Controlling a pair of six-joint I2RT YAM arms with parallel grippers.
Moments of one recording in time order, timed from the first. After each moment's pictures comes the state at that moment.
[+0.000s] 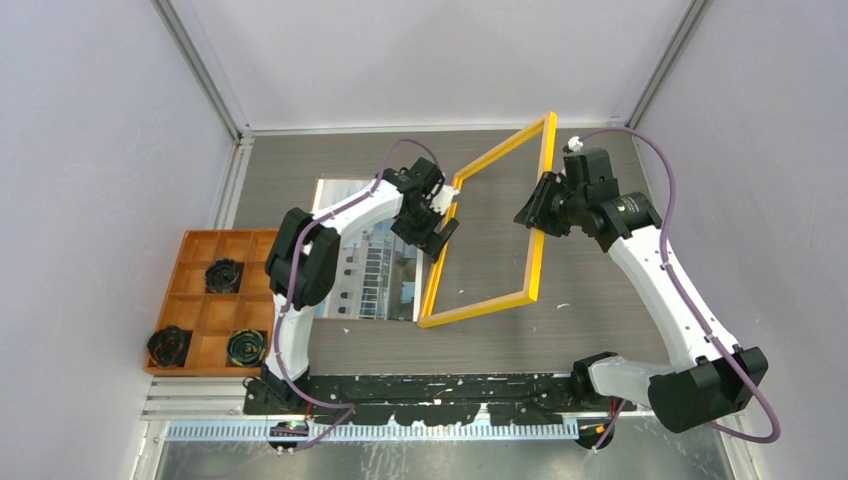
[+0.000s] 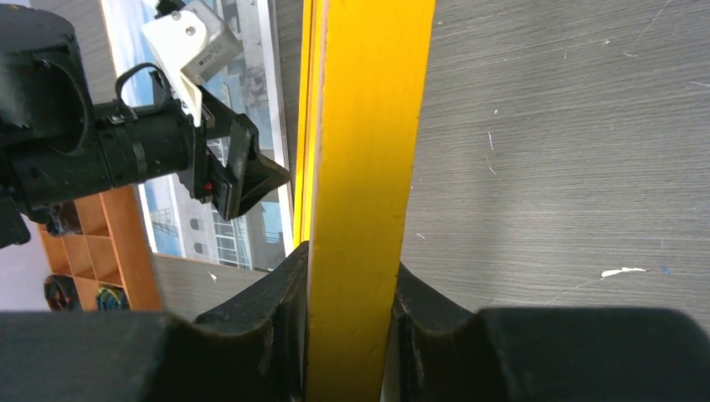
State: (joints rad) left arm -0.63 2.07 1.67 -0.84 0.20 0.06; right arm 0.29 1.20 1.26 -0.85 -0.12 0.62
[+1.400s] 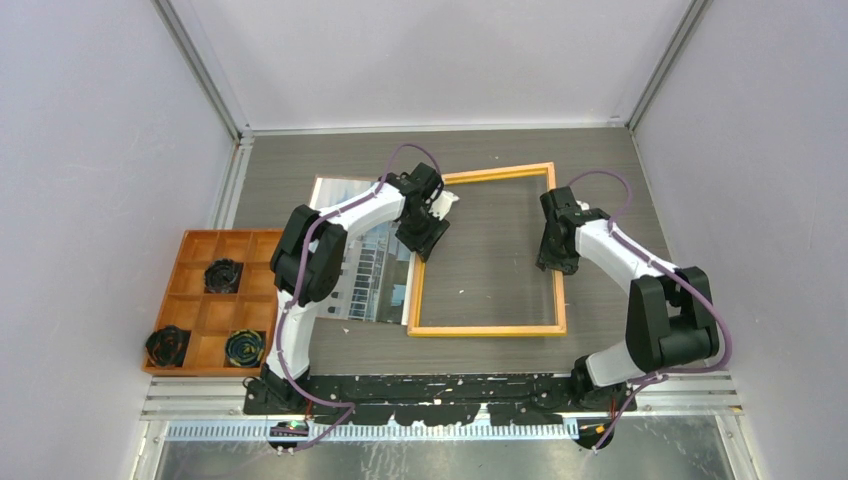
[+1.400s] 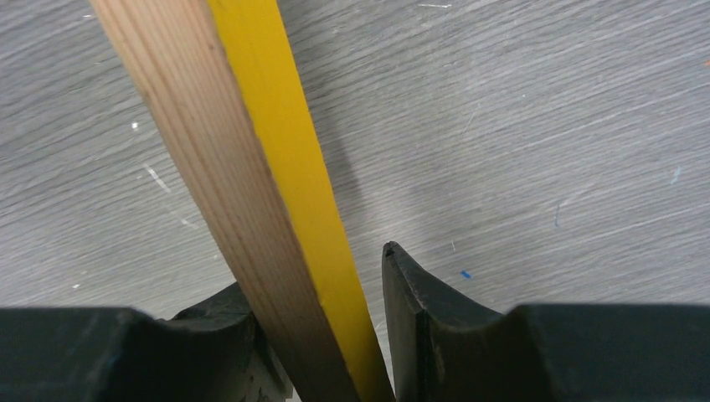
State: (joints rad) left arm -0.63 2.12 1.65 -0.81 0.18 0.11; right arm 0.21 1.46 0.92 -0.70 0.22 0.50
